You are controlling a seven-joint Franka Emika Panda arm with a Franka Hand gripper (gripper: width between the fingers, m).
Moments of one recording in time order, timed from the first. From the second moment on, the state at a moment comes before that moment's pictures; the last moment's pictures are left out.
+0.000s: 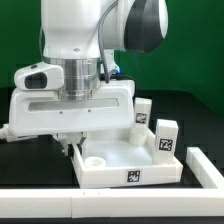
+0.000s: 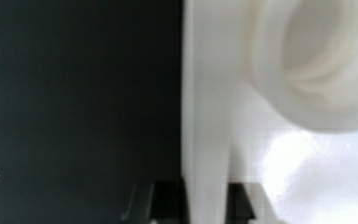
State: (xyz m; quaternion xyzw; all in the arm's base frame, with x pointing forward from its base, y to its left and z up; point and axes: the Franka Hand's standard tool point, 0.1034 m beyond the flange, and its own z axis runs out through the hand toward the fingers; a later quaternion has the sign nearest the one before) arm 0.536 -0.066 0.022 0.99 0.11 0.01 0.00
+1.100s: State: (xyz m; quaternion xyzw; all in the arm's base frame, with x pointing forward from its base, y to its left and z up) arm 0.612 -0.045 0.048 0.83 0.56 0.04 0.05
